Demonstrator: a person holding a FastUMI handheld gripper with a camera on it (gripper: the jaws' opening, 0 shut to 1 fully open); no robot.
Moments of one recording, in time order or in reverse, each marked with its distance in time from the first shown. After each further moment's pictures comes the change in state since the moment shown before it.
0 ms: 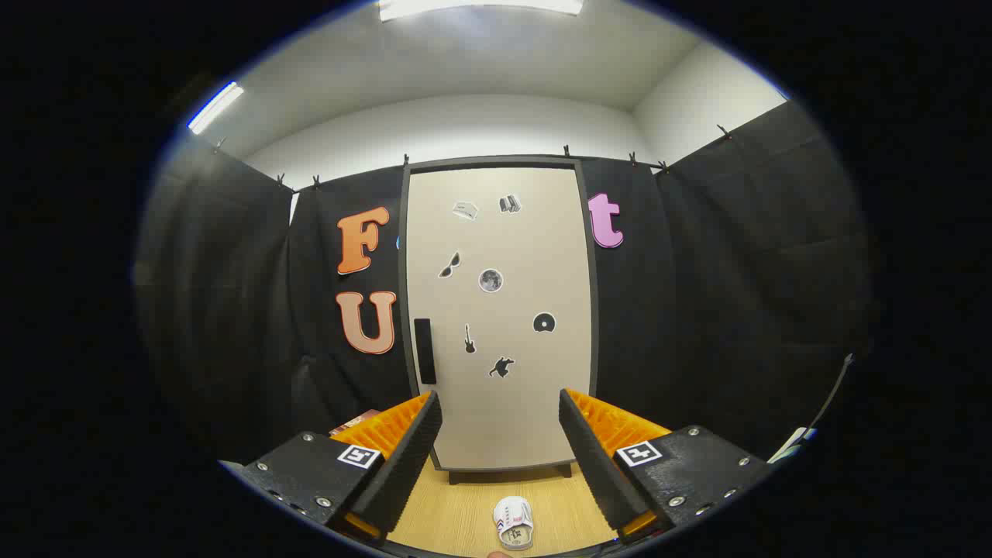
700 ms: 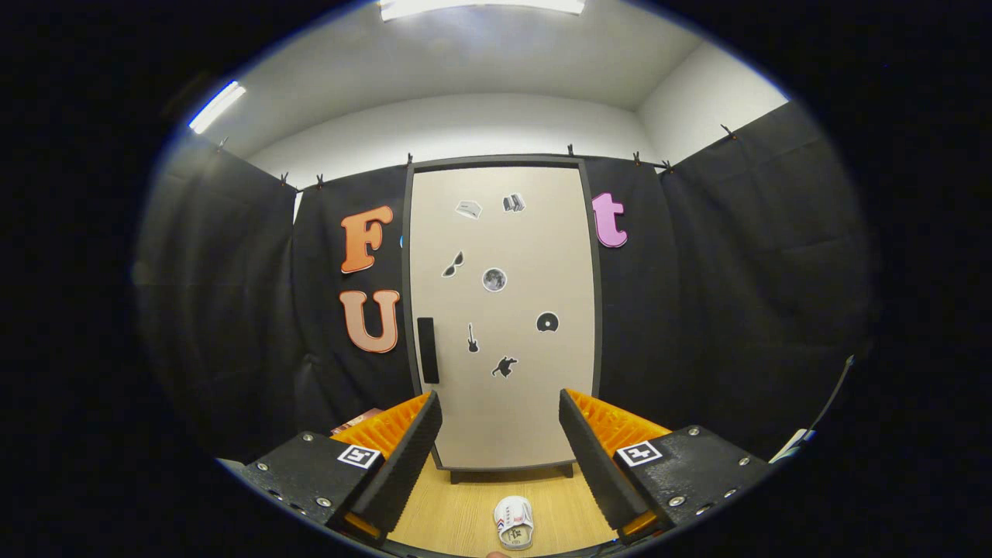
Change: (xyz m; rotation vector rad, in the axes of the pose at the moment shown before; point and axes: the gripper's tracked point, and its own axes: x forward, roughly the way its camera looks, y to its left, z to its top) arm 0.001 0.002 0.000 -0.005 0.002 0.016
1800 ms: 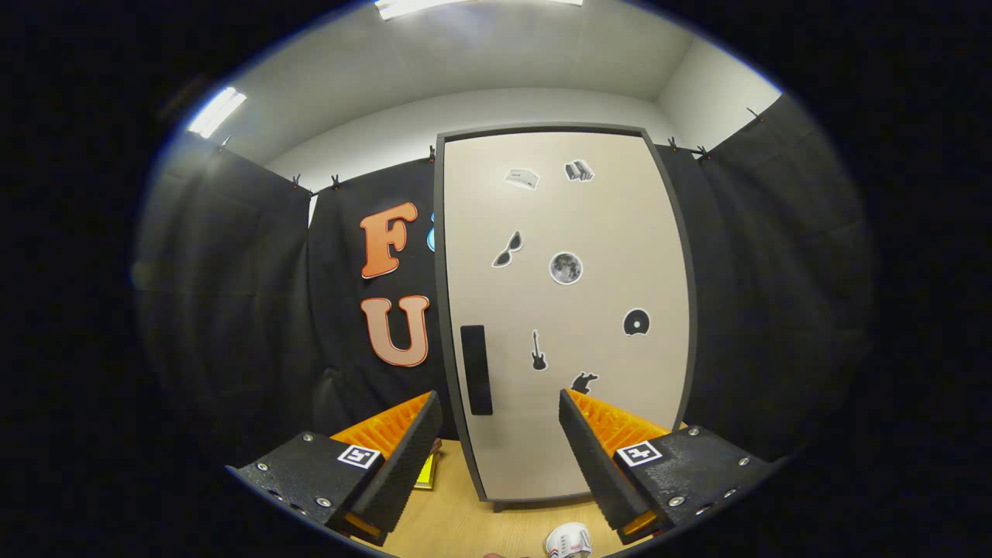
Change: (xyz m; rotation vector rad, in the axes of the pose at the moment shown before) arm 0.143 0.100 -0.020 0.050 -0.030 0.122
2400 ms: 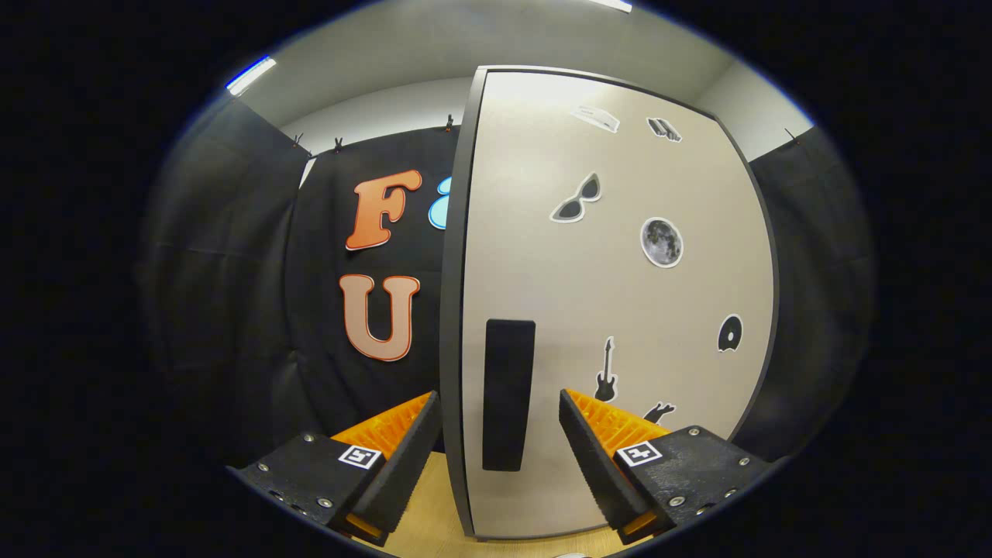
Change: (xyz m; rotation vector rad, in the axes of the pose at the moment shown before) arm 0.125 0.028 -0.029 -0.141 0.010 -0.048
